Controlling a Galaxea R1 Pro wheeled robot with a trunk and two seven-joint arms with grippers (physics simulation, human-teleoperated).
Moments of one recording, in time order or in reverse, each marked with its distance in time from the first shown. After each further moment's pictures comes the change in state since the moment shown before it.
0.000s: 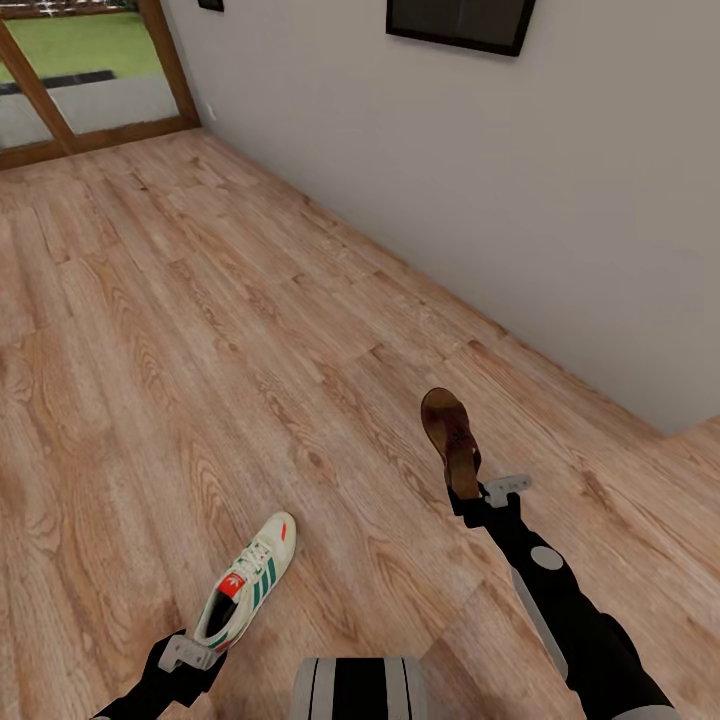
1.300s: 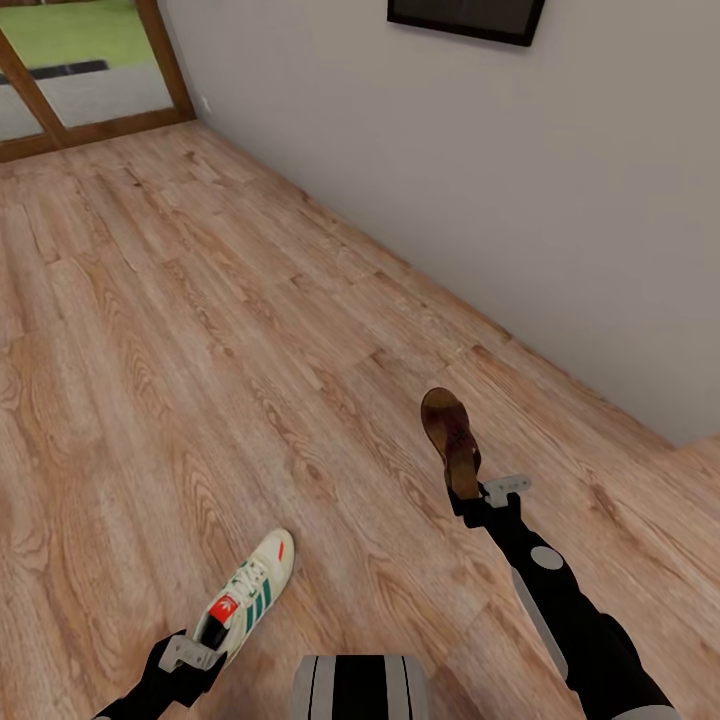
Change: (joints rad) left arm 0.000 -0.001 0.000 0.001 0.001 0.000 0.000; right arm 0.000 0.000 0.000 0.000 0.000 -0.001 0.000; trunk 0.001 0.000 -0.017
